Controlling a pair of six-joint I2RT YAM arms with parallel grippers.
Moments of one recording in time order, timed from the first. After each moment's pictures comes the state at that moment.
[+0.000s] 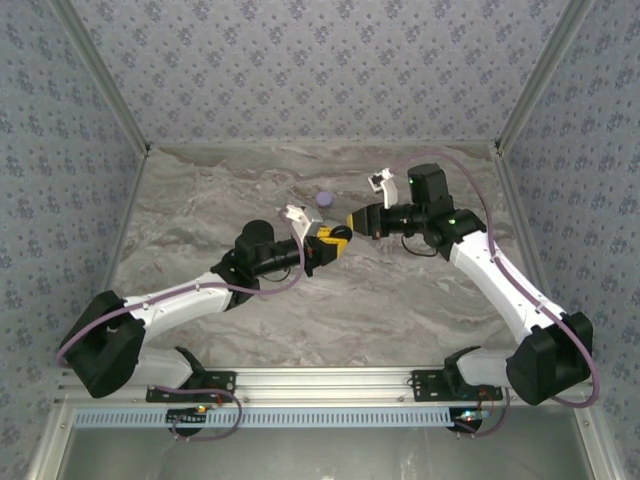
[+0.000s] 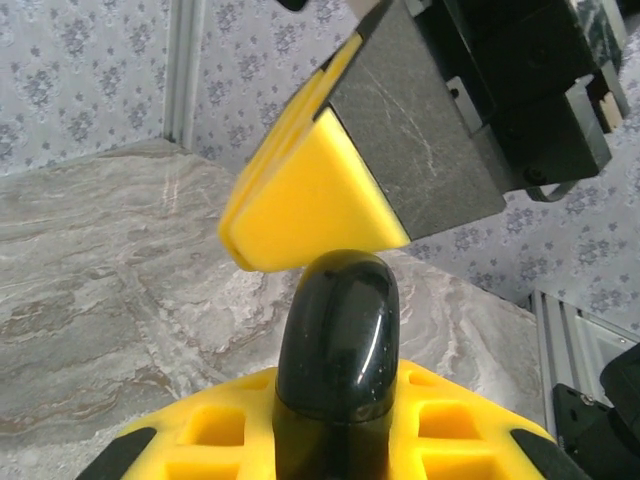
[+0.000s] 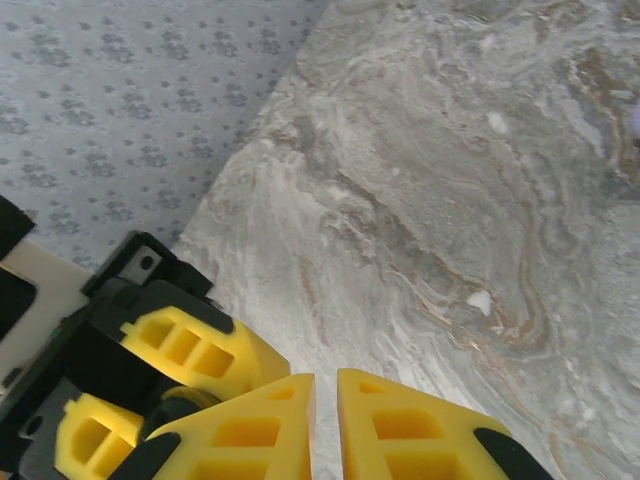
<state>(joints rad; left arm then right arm) -0.79 1.33 0.69 0.55 0.41 -0.25 0.40 1.28 1.12 -0.46 -0.68 0.29</state>
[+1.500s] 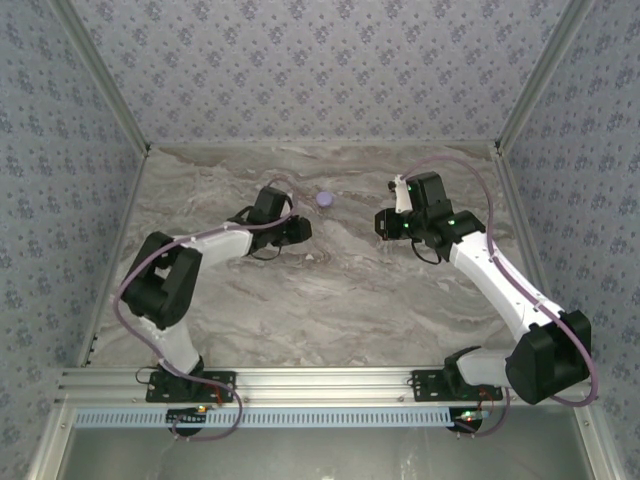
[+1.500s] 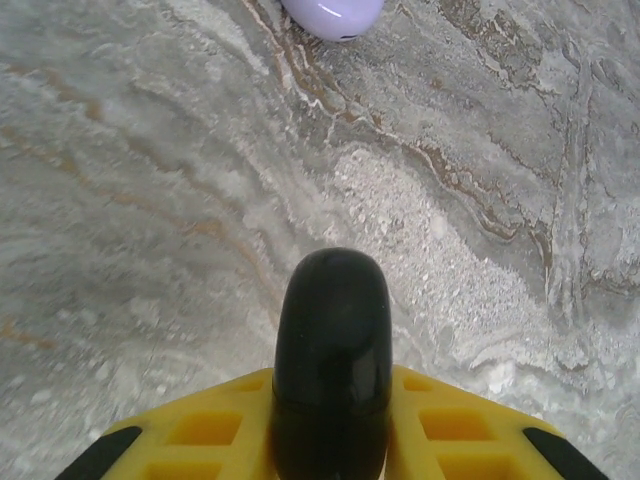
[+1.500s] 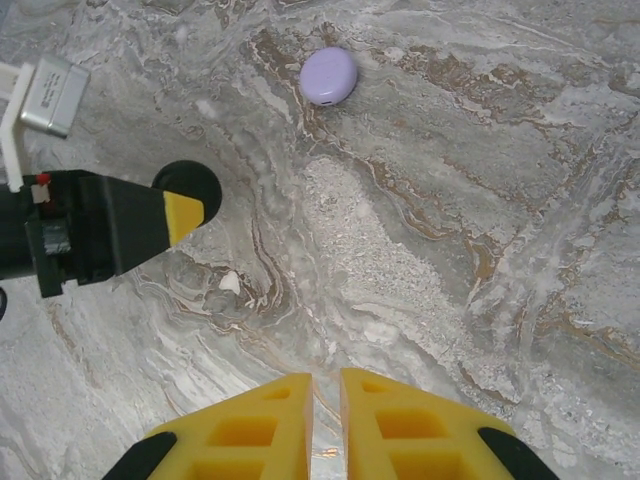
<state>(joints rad) -0.53 1.80 1.07 -0.08 0.25 -0.63 0.38 1.29 1.09 -0.59 -0.21 0.29</state>
